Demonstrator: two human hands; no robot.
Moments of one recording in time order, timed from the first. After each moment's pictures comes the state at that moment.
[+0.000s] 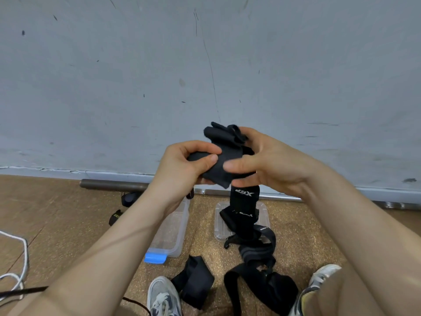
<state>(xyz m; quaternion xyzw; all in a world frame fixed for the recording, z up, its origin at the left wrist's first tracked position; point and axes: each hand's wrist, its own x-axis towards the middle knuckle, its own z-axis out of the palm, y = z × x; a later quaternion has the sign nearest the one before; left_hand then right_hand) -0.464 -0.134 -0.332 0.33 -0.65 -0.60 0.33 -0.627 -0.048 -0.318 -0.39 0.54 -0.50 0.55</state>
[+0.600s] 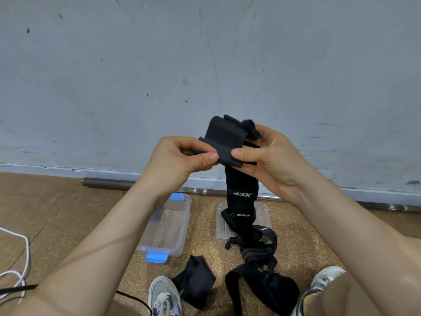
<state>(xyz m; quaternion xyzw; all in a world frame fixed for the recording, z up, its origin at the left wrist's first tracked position) -0.452 -0.141 -0.319 0.34 -0.69 -0.55 0.32 -0.617 -0.058 -0.332 -0.29 0.46 -0.67 0.50</state>
